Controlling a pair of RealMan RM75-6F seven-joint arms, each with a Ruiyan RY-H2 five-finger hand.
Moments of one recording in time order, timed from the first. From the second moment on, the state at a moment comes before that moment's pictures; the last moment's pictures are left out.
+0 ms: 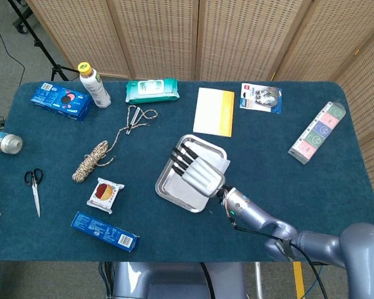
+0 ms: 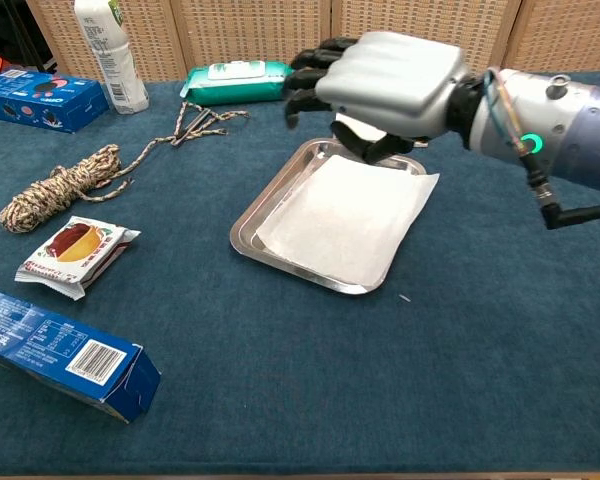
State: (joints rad) left arm -0.09 -0.91 -0.04 -1.54 1.45 1.37 -0.45; right arm 0.95 -1.55 0.08 -1.37 -1.47 1.05 -0.48
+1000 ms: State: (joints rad) left arm -0.10 -0.92 -0.05 -1.55 1.43 1.35 -0.42; right arm 0.85 -1.63 0.09 -1.31 -1.29 0.92 -0.45
